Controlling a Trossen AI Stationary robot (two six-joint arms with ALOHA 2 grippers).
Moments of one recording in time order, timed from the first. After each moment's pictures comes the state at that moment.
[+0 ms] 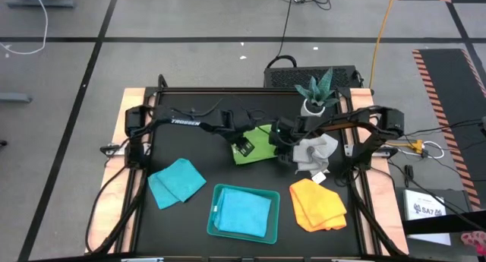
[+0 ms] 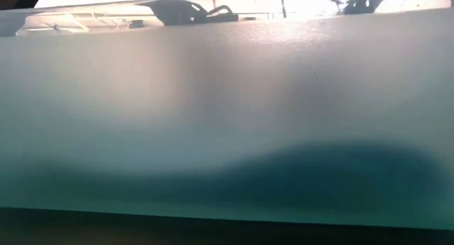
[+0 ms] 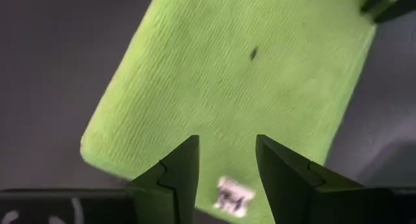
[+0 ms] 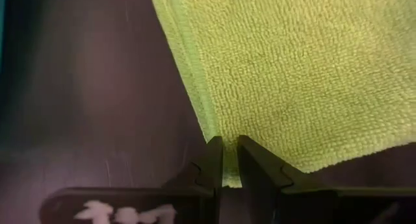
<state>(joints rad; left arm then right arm) 0.19 1.94 1.39 -0.63 0.02 -0.55 -0.27 1.63 0.79 -0.33 -0.29 -0.04</state>
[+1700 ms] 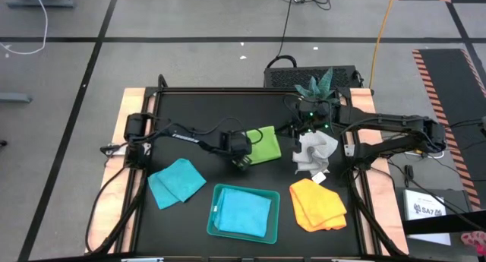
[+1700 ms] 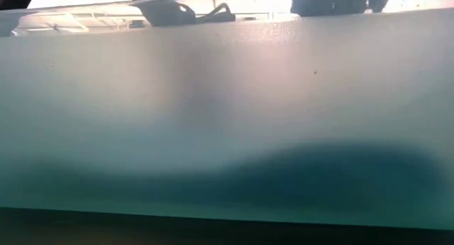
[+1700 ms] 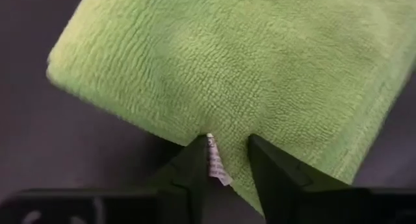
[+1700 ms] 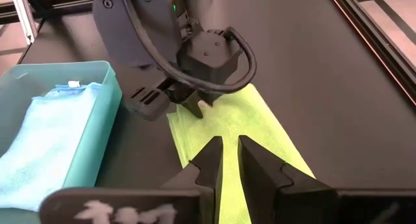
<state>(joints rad) 0.03 1.96 1.24 -0.51 -0.13 -0.79 -0.28 1.15 0.85 -0.33 -0.23 -0.01</state>
